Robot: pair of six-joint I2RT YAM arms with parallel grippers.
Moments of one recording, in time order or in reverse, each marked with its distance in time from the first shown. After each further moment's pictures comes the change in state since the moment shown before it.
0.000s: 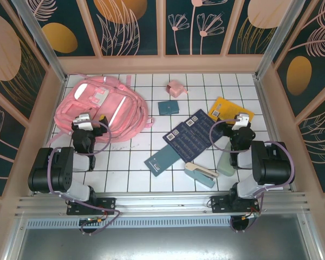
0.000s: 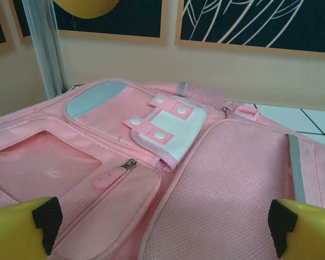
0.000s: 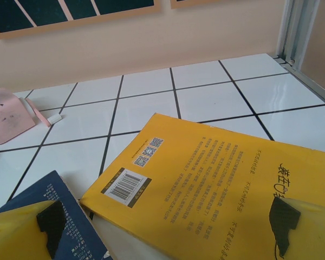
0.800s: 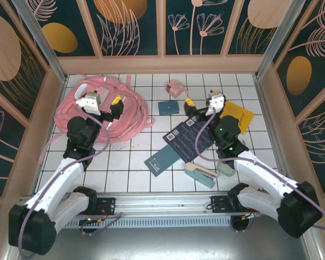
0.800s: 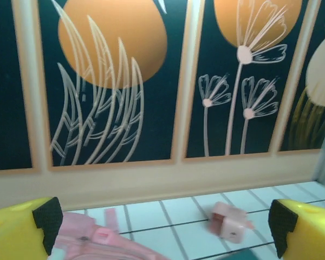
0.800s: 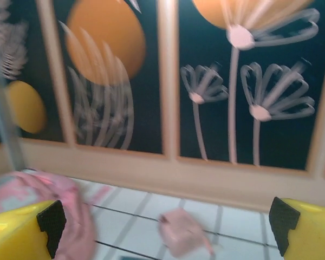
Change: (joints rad) left arm -0.322 -0.599 0.406 -0.760 0.041 -0.049; right arm 0.677 -0.539 0.409 -0.592 0.305 -0.114
